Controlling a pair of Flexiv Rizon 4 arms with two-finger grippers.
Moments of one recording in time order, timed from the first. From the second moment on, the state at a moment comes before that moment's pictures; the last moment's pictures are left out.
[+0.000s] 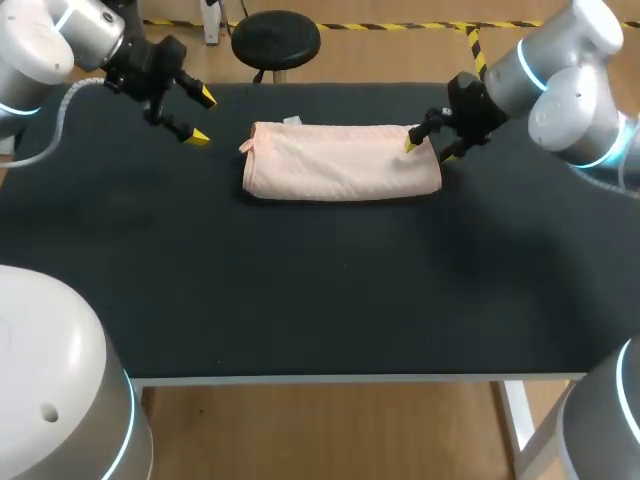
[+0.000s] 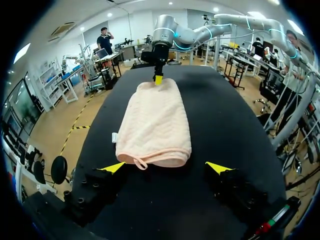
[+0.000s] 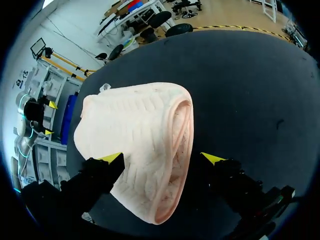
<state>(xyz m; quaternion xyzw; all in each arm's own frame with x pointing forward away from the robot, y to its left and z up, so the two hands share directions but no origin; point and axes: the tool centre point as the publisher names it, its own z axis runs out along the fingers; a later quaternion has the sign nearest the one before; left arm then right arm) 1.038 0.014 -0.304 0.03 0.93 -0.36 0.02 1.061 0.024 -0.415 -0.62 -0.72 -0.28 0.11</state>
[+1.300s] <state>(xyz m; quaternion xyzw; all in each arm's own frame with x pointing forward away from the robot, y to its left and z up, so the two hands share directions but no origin) 1.038 0.013 -0.304 0.03 0.93 -0.36 0.02 1.083 0.058 -0.422 -0.61 -0.73 -0.29 0.10</state>
